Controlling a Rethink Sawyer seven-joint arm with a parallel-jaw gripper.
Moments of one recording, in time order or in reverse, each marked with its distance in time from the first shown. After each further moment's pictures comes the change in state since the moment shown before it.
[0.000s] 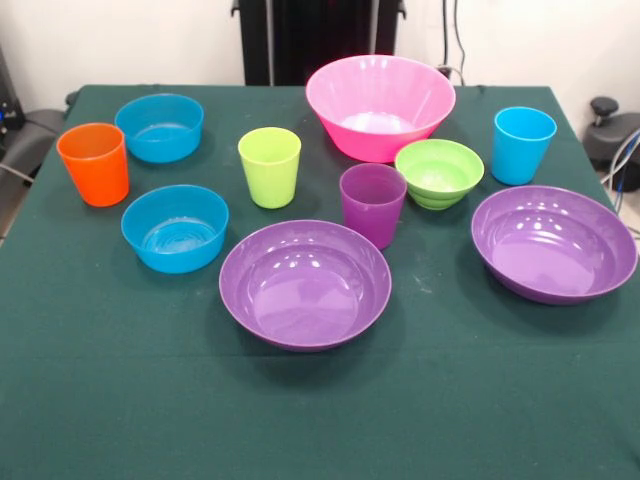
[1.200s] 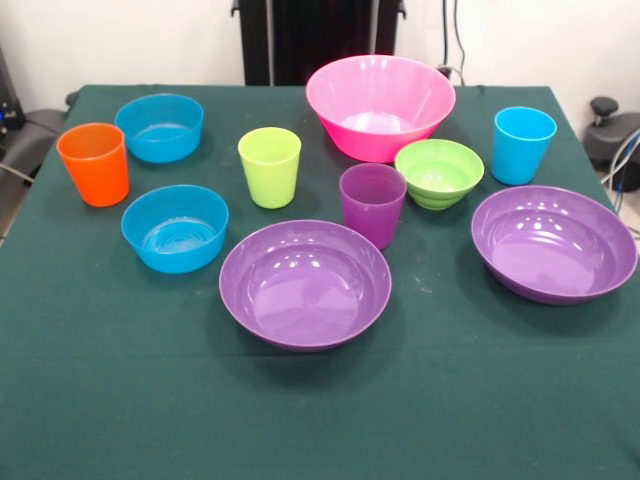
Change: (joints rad) arm 0.197 0.120 -0.065 0.000 -0.053 -0.195 0.090
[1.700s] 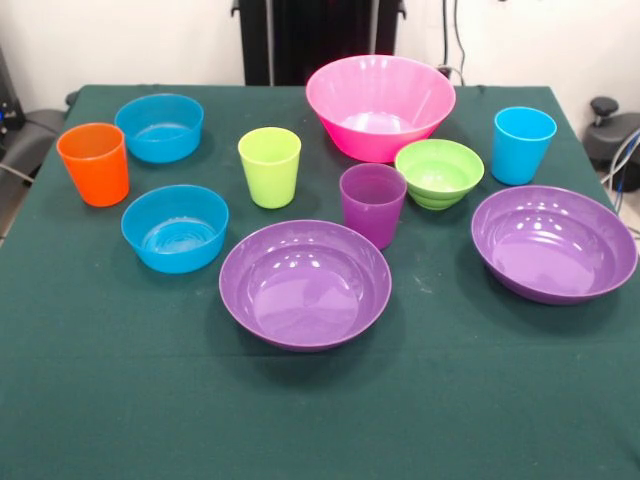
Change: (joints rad) arm 0.031 0.078 -0.024 0.001 -0.007 -0.056 0.017
